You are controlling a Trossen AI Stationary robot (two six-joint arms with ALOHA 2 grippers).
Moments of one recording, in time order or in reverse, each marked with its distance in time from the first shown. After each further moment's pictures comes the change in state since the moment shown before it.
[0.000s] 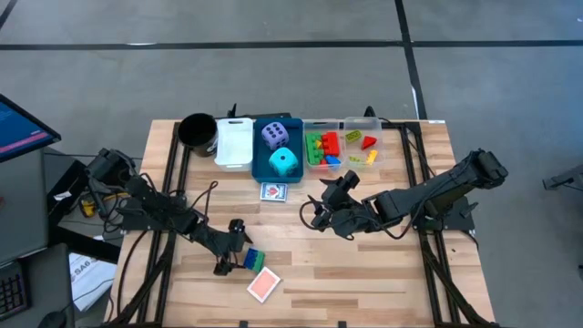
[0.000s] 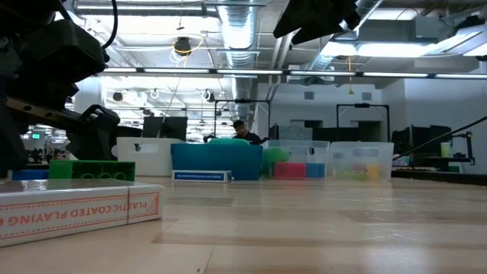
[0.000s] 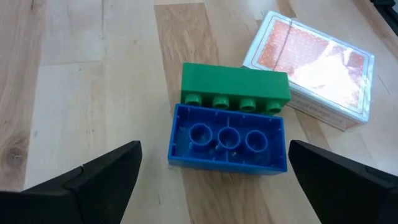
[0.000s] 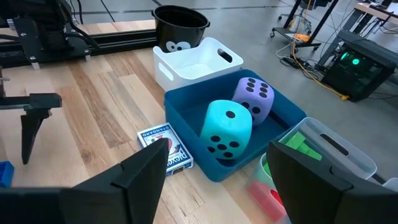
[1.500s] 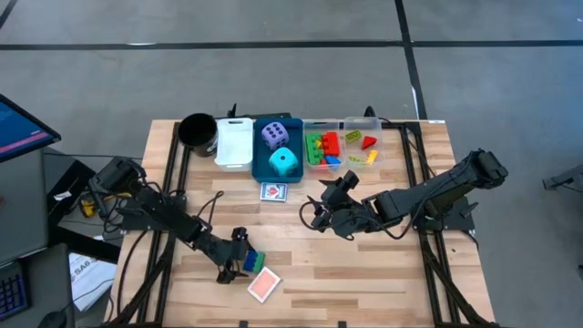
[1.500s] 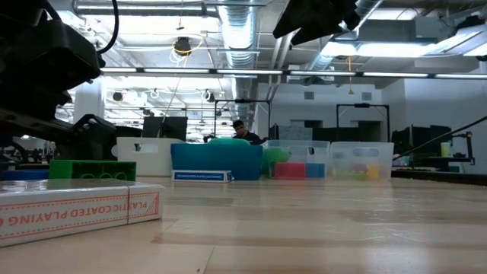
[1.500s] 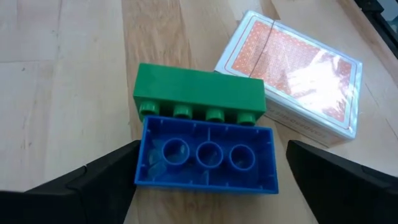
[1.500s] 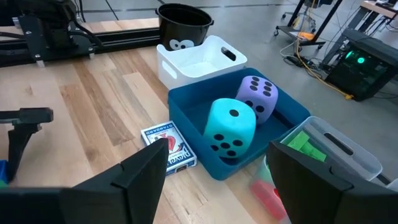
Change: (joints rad) left arm -0.065 0.149 0.034 0.126 -0.008 -0.078; right arm 0.000 0.000 0.000 0.000 -0.016 0.000
